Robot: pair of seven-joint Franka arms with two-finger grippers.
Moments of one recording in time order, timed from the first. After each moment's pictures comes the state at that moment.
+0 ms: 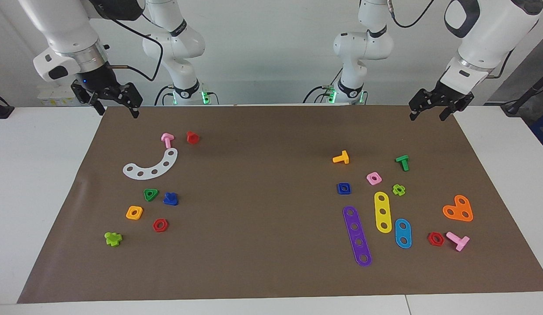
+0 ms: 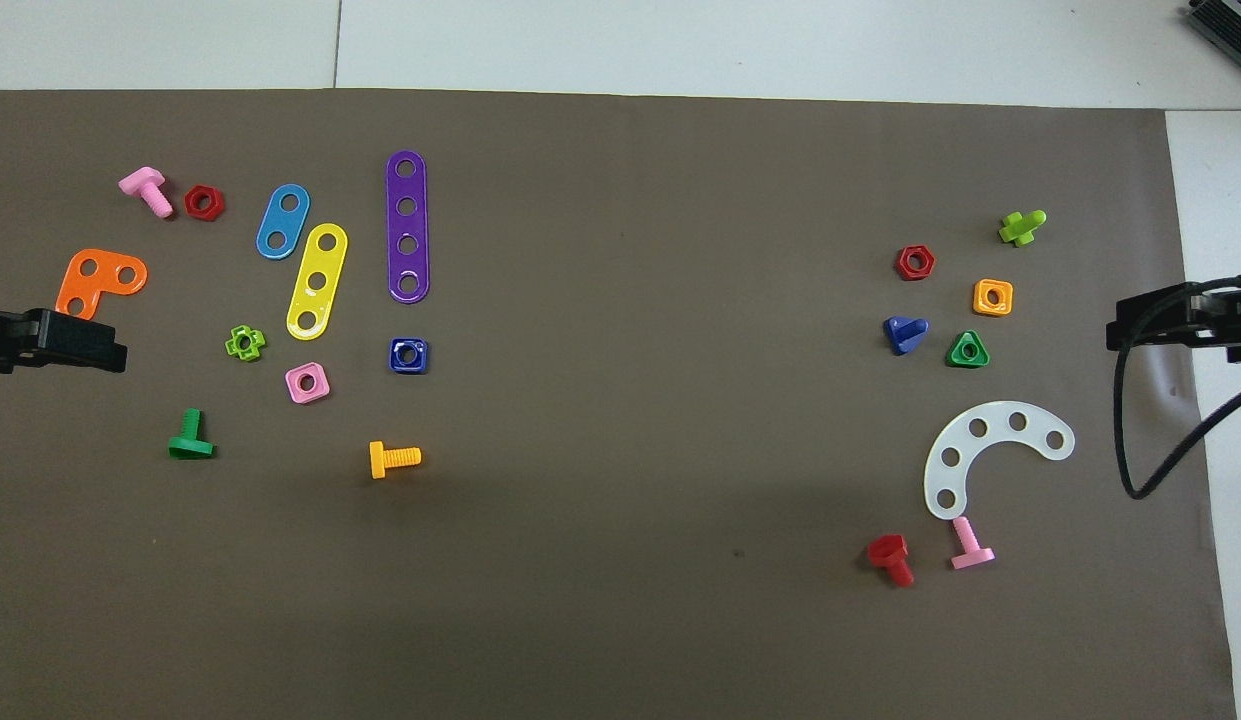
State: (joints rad) left arm -0.17 -0.07 0.17 -1.70 -0.03 1.59 0.06; right arm 0.07 -0.04 -0.10 -1.59 -0.02 1.54 0.10
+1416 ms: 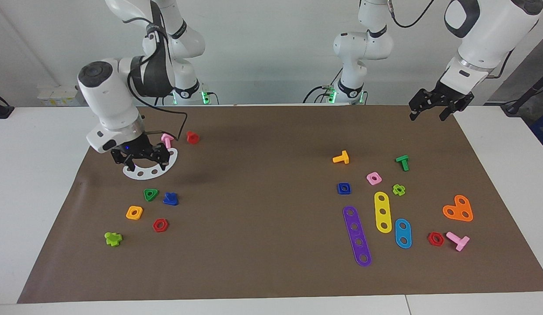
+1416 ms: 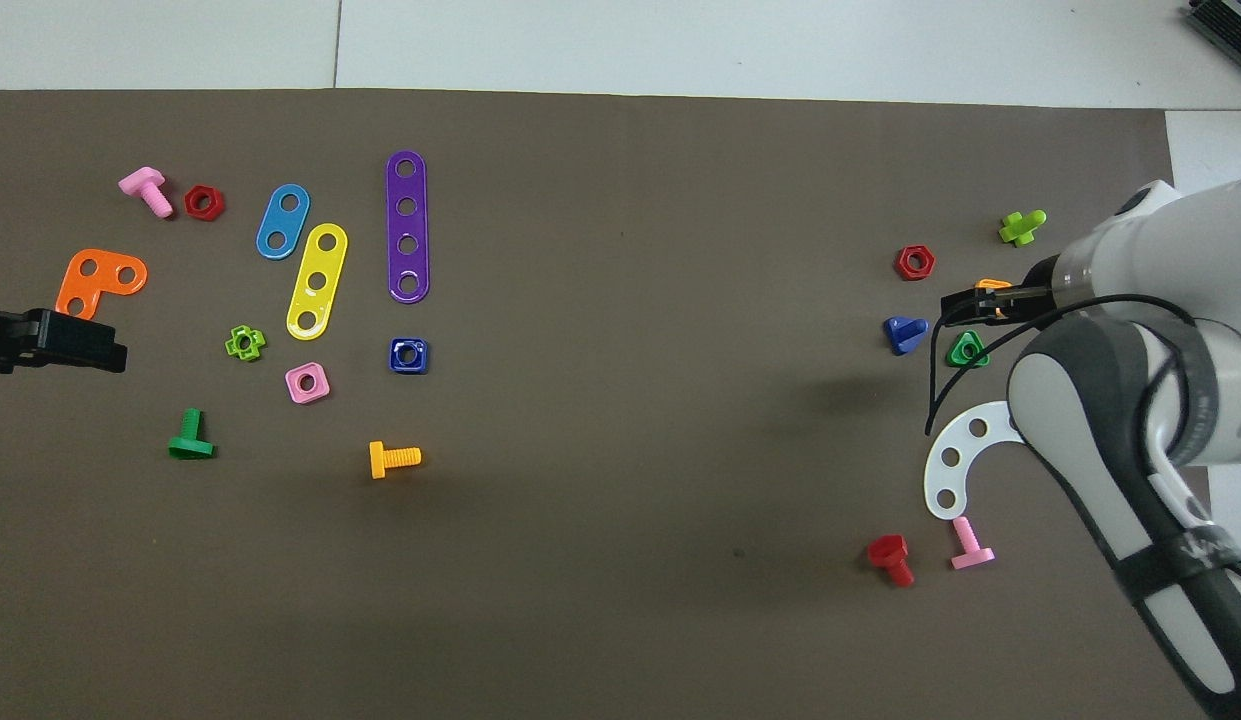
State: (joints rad) left arm -0.17 -0.07 0.17 -1.70 -0.03 1.59 0.06; right arm 0.10 0.13 -0.09 -1.94 0.01 2.14 -0.01
